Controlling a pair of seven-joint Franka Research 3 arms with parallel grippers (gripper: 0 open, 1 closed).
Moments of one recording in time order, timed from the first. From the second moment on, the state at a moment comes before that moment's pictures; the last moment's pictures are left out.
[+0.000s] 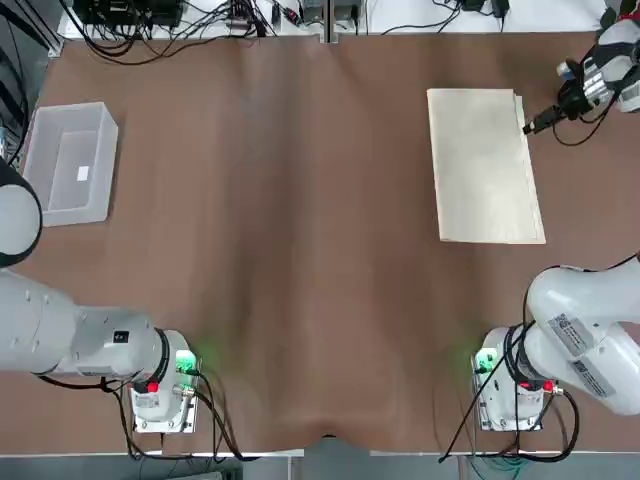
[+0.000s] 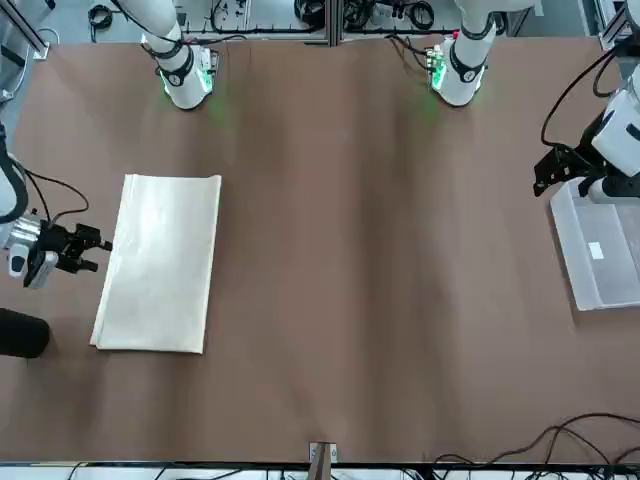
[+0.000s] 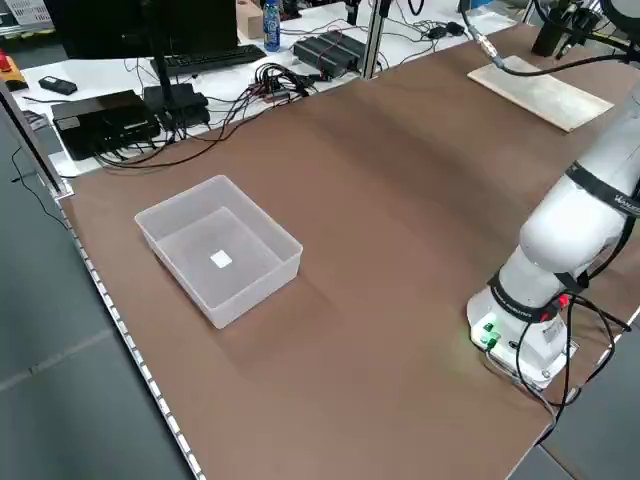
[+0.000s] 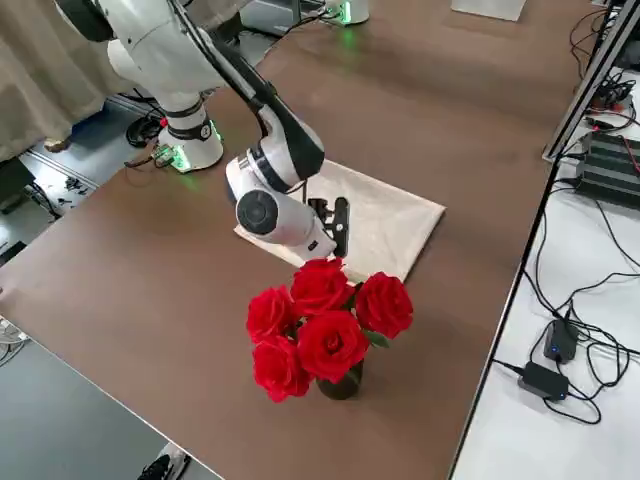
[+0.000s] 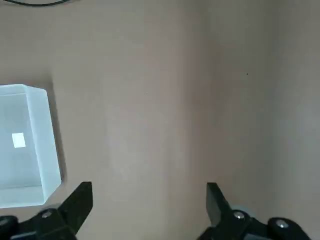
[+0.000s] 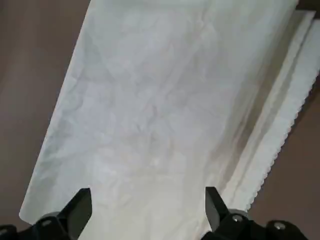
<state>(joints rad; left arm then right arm) -0.03 -0.02 -0.04 -1.65 -0.01 1.67 -0.04 -0.90 0.56 0.45 -1.88 0.34 2.09 -1.05</state>
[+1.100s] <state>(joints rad) -0.03 -0.02 -0.04 -1.65 -0.01 1.67 -0.04 -0.90 0.64 0.40 -1.88 0.34 2.09 -0.94</state>
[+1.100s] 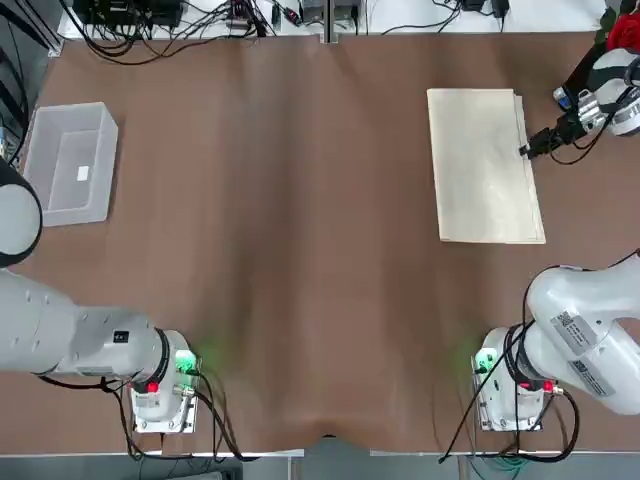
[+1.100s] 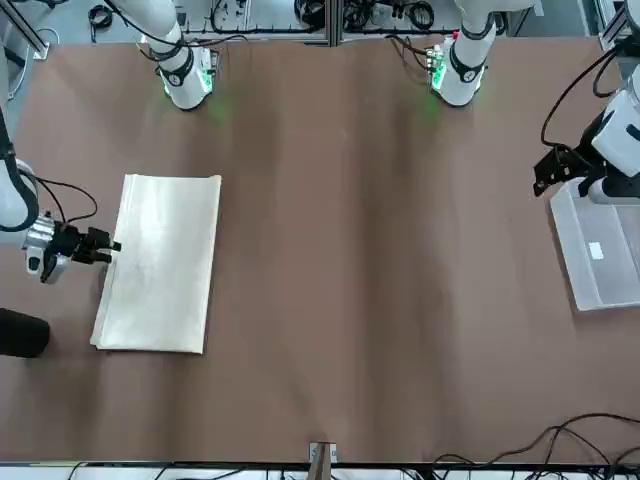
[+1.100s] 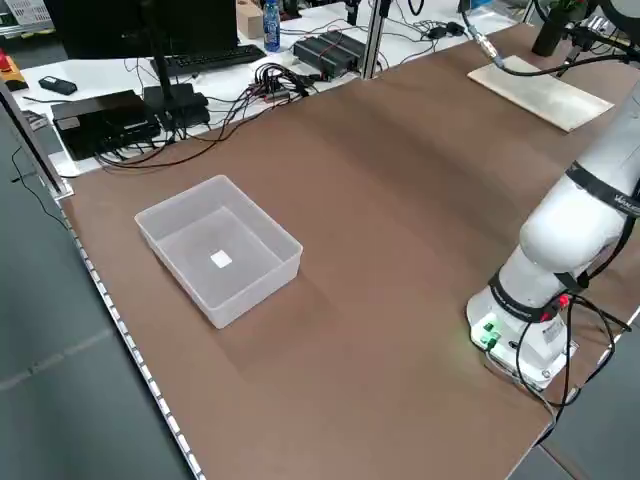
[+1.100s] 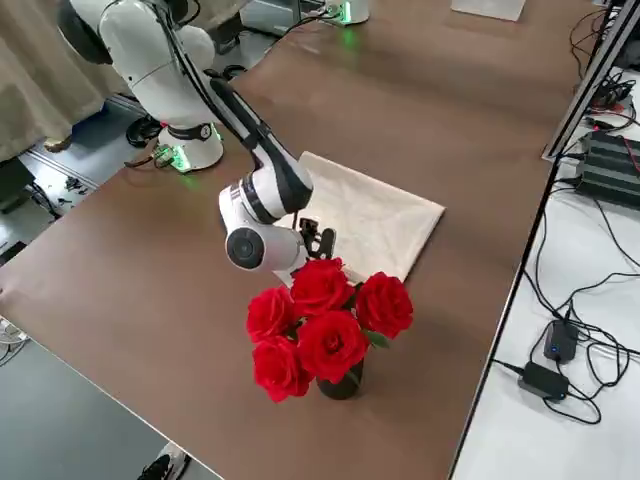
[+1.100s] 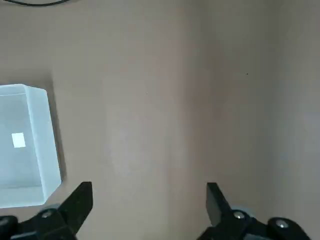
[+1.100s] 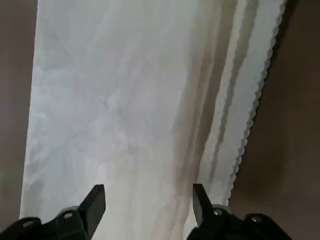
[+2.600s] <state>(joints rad) -0.03 -0.02 -0.04 -1.65 -0.01 1.67 -0.04 -0.87 0.66 0.38 -1.88 0.34 2.09 -0.85</state>
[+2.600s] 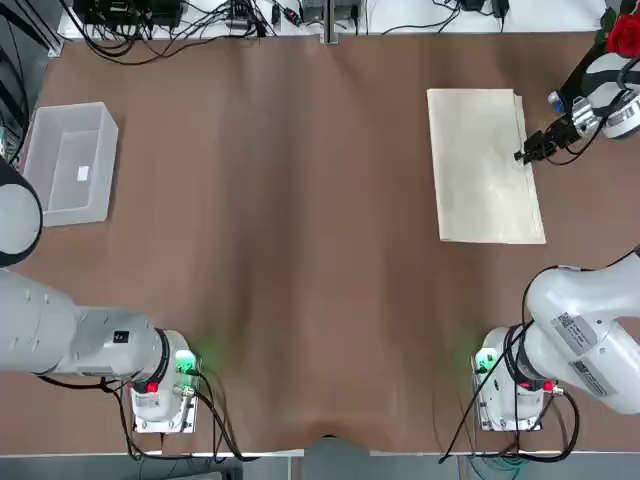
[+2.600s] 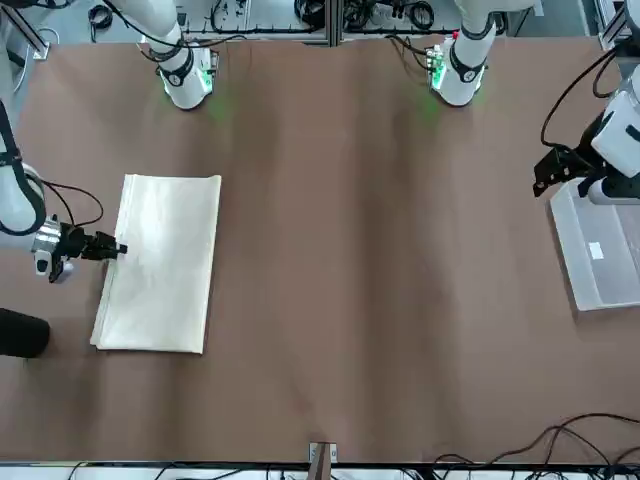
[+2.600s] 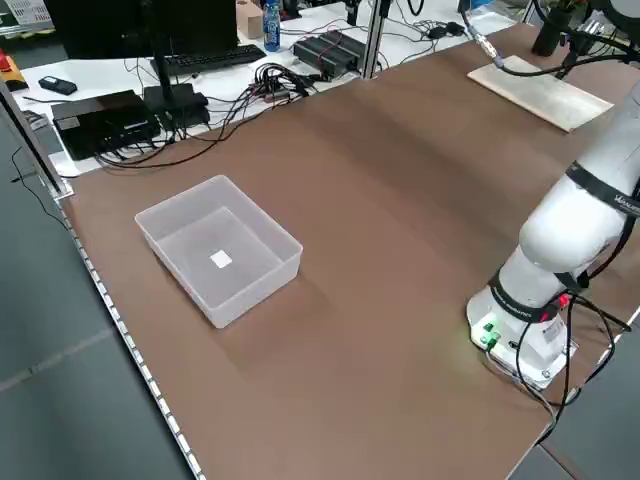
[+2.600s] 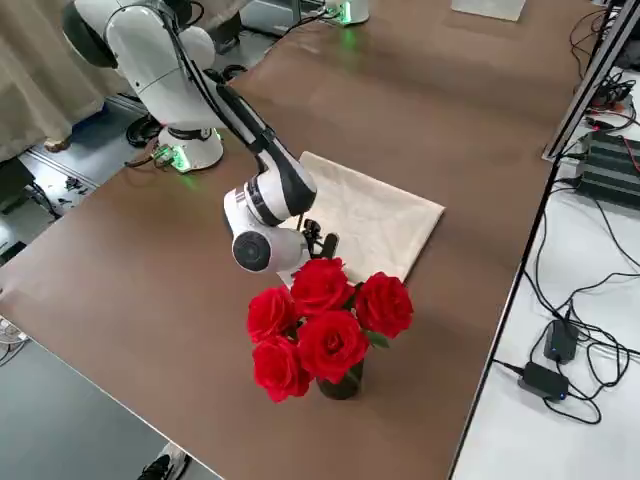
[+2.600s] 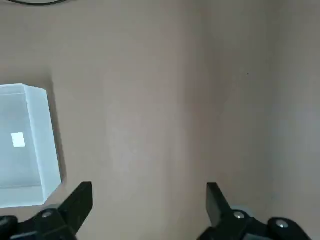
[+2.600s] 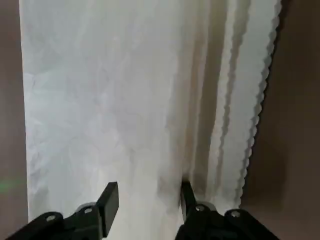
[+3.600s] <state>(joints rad) -0.03 -0.02 -0.05 -1.65 -0.01 1.67 -0.04 -0.87 0.68 0.37 -1.87 0.34 2.09 -0.84</state>
